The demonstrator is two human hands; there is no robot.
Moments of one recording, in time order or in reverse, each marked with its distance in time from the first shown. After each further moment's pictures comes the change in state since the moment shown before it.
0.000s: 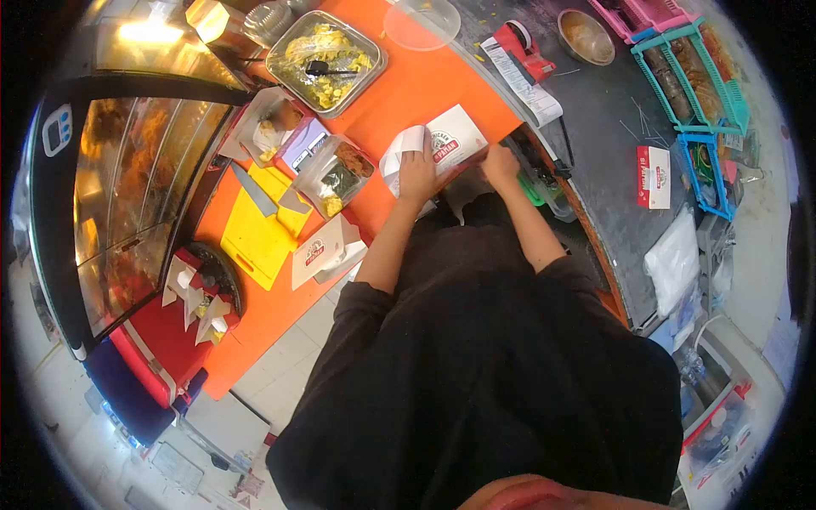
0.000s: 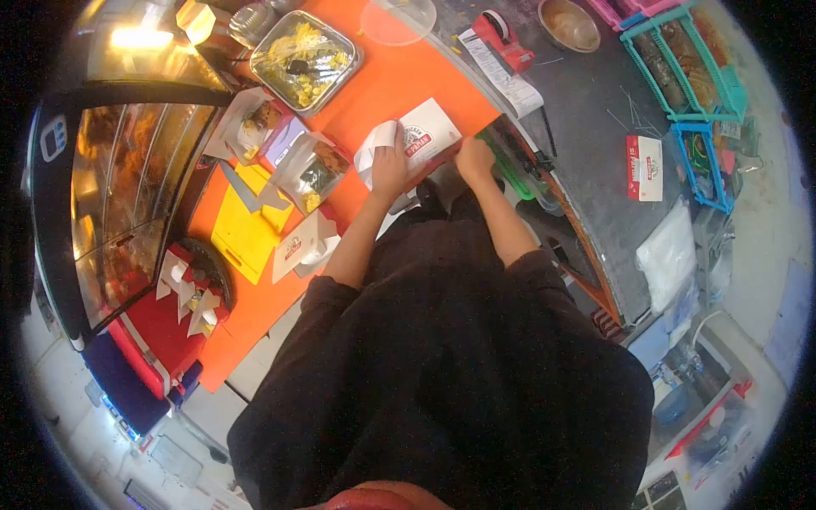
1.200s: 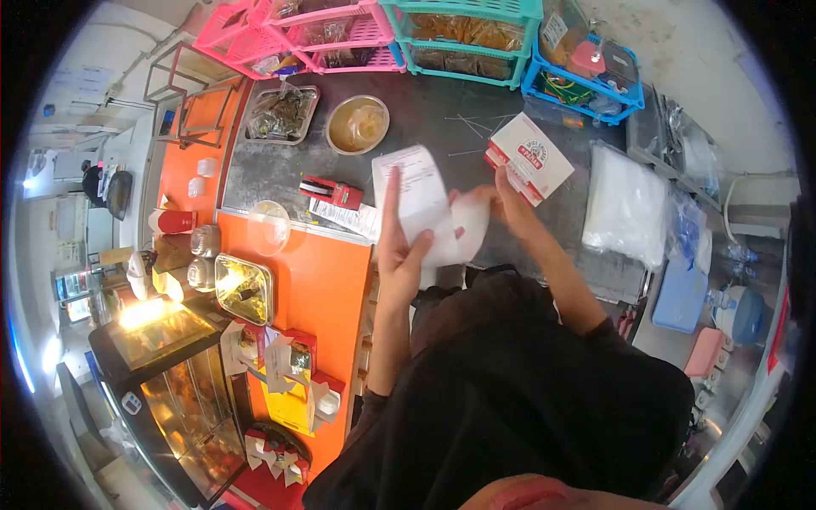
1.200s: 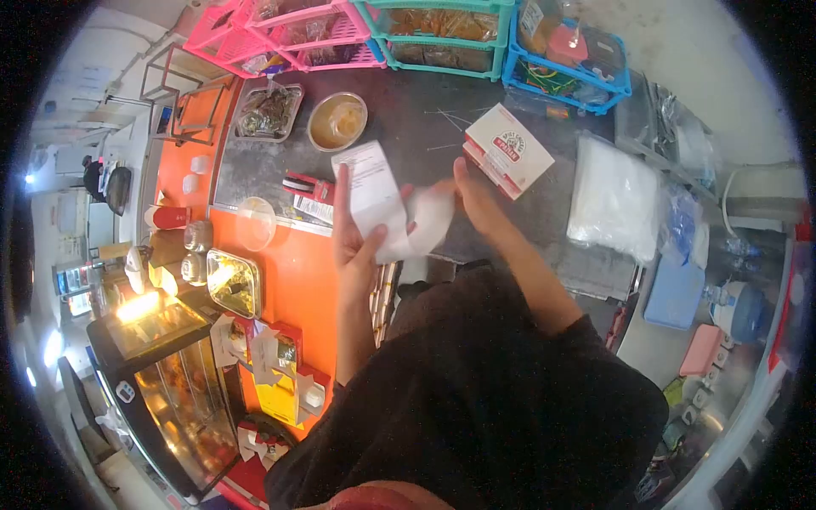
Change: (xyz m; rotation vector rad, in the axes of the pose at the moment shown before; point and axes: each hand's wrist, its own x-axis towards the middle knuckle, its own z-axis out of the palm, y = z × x) left_hand 0.167 0.420 -0.065 -1.605 -0.525 0.002; right_hand -0.169 0.291 -0.242 1.327 0.321 -0.500
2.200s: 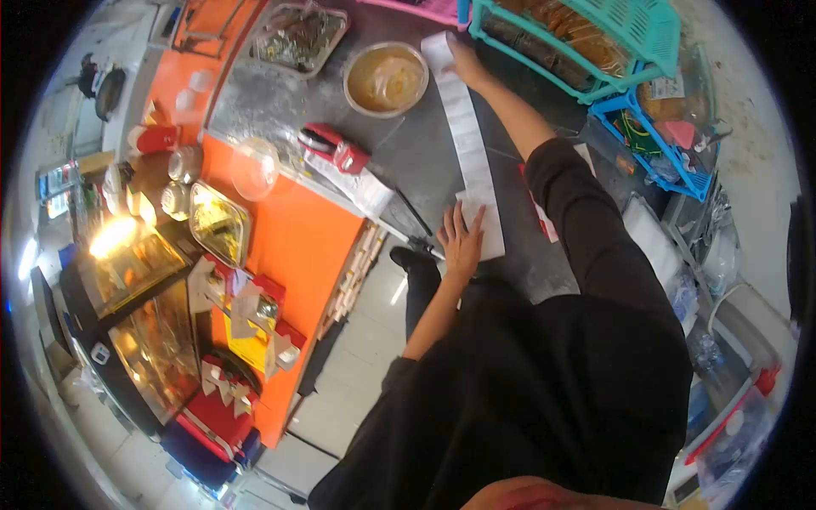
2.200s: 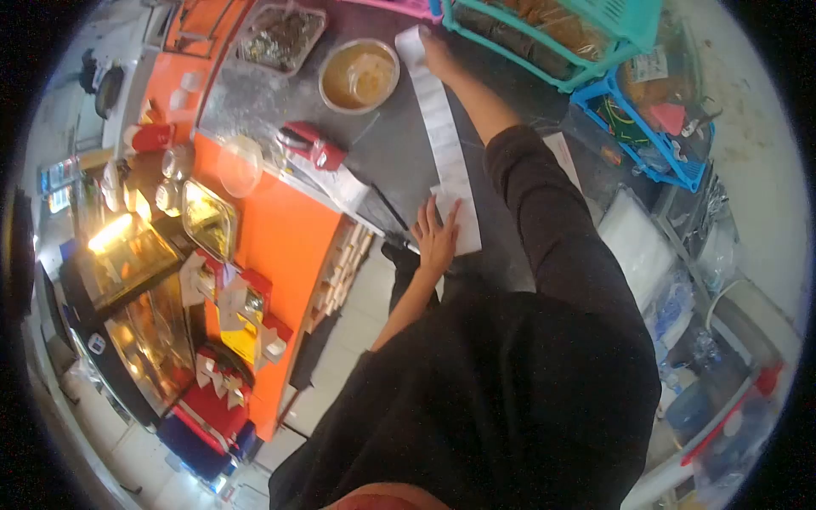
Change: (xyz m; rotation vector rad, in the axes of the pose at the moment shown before) left_hand -0.001 -0.284 -0.058 1.612 0.306 -0.324; right_hand 0.447 0.107 -0.026 -0.847 0.021 -0.569
